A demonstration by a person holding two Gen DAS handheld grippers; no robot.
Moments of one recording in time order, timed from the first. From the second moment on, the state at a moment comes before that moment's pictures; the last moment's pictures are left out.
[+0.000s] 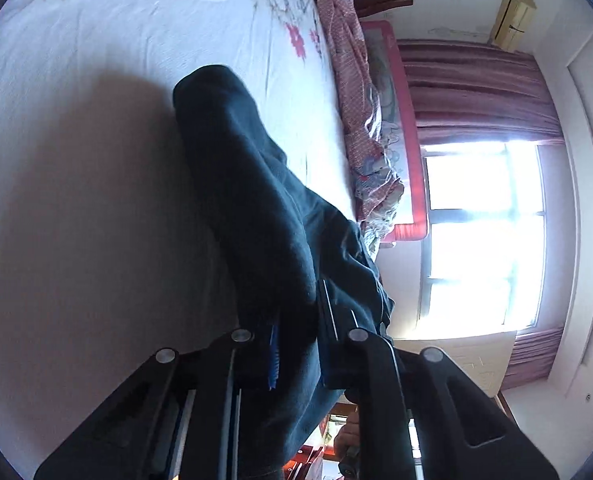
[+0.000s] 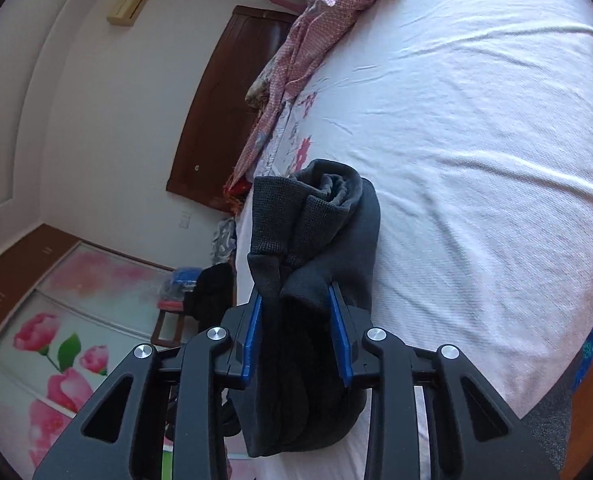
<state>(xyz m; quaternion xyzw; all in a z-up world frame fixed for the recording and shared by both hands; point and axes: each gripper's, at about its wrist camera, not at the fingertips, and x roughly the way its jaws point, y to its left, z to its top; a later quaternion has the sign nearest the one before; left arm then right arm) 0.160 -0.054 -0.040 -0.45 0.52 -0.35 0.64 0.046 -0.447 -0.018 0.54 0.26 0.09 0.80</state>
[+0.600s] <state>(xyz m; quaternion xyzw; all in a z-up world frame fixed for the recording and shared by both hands) 0.218 0.095 0.020 -0.36 0.50 -0.30 0.73 0.122 -0.351 0.008 0.50 0.30 0.14 0.80</state>
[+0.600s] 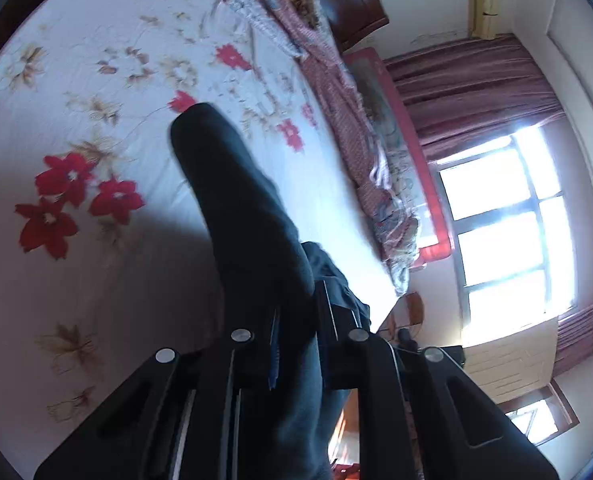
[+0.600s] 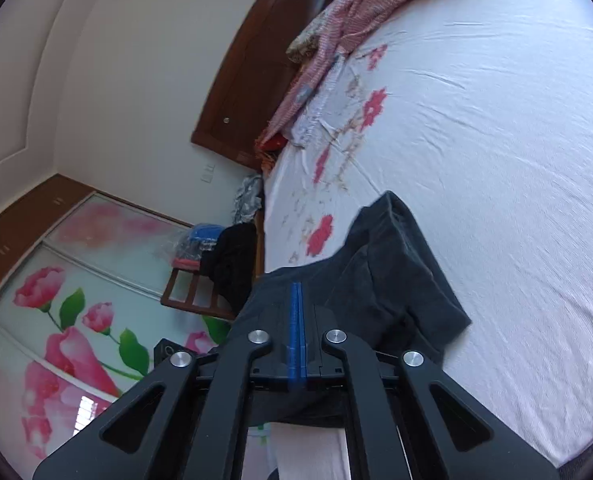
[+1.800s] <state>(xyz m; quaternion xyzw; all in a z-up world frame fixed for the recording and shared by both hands) 0.193 0.148 0.007 -0.30 0.52 -0.27 0.75 0.092 -0.355 -0.070 0.51 0.42 0.18 0.73</state>
